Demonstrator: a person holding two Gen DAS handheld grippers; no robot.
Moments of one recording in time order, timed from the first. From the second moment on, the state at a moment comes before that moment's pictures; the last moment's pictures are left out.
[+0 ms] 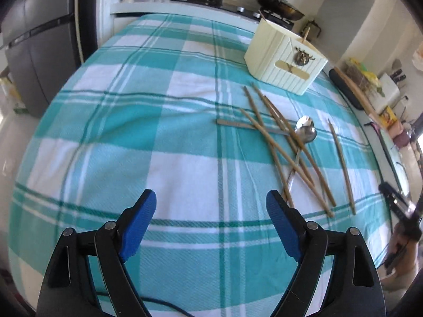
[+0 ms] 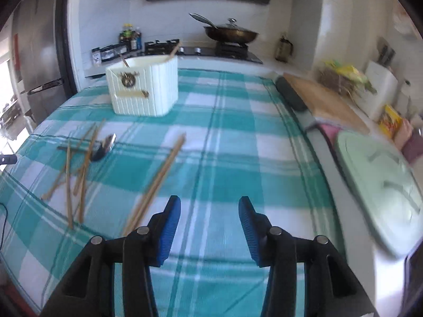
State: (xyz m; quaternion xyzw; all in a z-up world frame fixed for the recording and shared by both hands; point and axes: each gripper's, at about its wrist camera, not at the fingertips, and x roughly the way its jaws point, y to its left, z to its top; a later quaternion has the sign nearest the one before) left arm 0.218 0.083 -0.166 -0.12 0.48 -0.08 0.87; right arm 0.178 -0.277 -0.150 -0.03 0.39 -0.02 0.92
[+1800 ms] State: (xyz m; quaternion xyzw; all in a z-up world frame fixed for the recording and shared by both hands) left arm 0.283 -0.017 -0.201 0.03 0.45 -0.04 0.89; right arm 0.235 -0.225 -0.196 0.07 0.47 0.06 0.88
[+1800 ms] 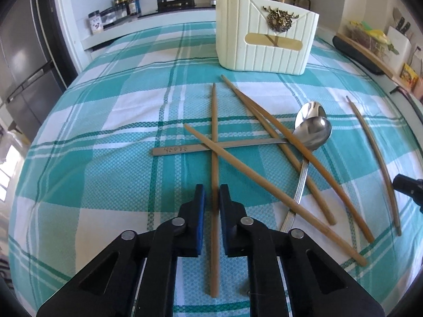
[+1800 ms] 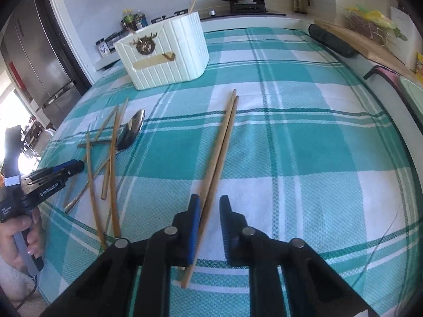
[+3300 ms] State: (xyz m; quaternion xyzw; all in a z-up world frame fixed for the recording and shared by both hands) left arm 0.236 0.117 -0.214 -0.02 0.50 0.05 0.87; right arm 0.181 -0.286 -0.209 0.01 0.46 -0.04 0.89
